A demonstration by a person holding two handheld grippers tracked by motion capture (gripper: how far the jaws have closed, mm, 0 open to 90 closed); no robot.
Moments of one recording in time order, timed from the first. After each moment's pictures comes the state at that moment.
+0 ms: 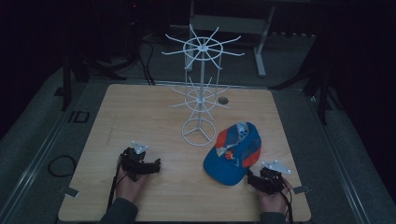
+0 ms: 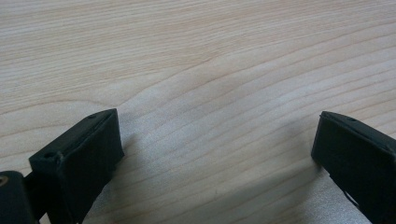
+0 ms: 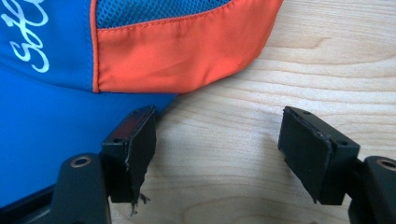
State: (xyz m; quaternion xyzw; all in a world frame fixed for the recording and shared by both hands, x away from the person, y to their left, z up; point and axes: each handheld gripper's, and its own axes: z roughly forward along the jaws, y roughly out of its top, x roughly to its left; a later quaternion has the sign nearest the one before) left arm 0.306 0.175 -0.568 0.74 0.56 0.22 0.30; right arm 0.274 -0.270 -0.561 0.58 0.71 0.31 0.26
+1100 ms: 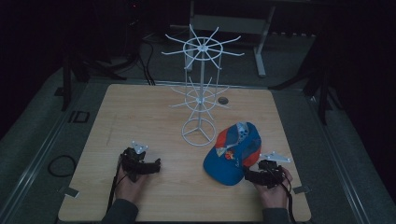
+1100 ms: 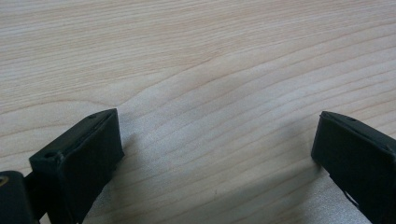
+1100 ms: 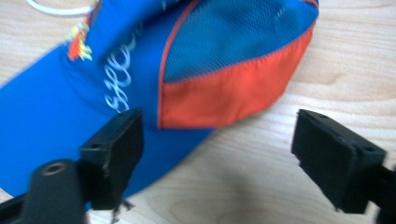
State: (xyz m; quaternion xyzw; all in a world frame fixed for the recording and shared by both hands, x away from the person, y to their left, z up) left arm 0.306 0.175 -0.568 0.74 0.56 0.22 0.30; right arm 0.281 -0.255 -0.518 0.56 0.74 0.30 0.22
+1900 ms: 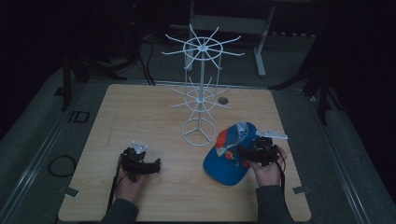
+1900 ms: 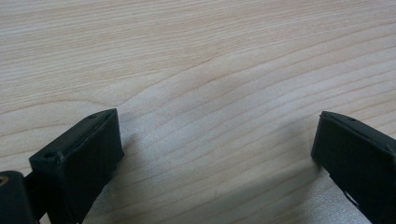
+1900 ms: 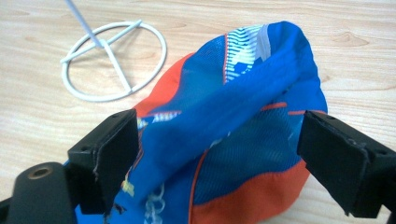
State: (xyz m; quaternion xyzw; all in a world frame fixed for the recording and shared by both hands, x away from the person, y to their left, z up) left arm 0.307 0.175 -0.568 0.74 0.56 0.22 0.30; right arm 0.331 -0.234 -0.475 0.56 0.72 0.34 0.21
